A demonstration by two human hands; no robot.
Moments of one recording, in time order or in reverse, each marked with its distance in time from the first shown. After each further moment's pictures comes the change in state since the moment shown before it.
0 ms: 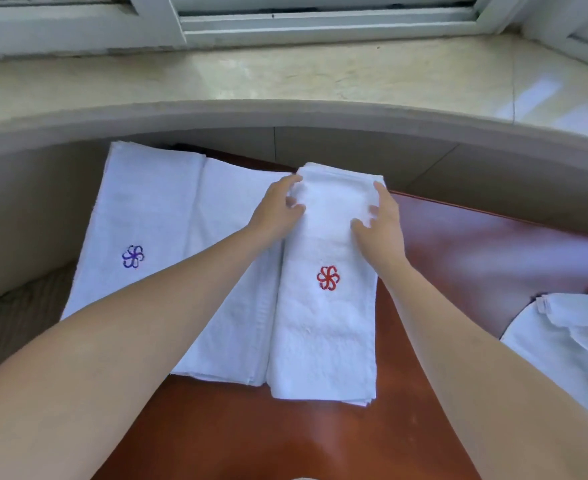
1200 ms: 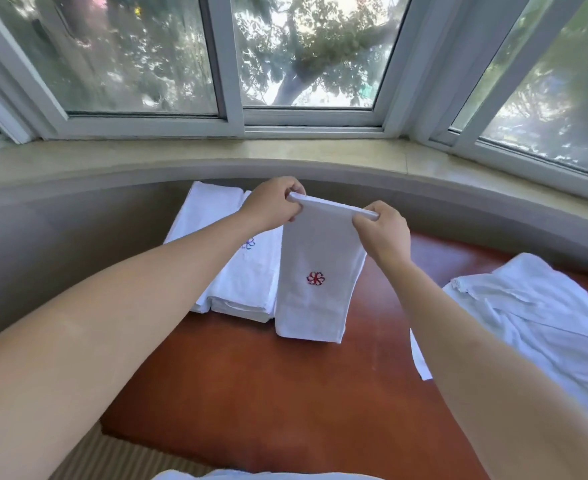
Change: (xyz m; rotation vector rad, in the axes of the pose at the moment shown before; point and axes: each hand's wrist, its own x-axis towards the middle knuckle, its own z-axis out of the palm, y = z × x) left_hand -0.340 0.154 -0.070 0.210 0.143 0.317; right_hand -0.304 -0.125 -0.146 -0.103 0.221 -0.163
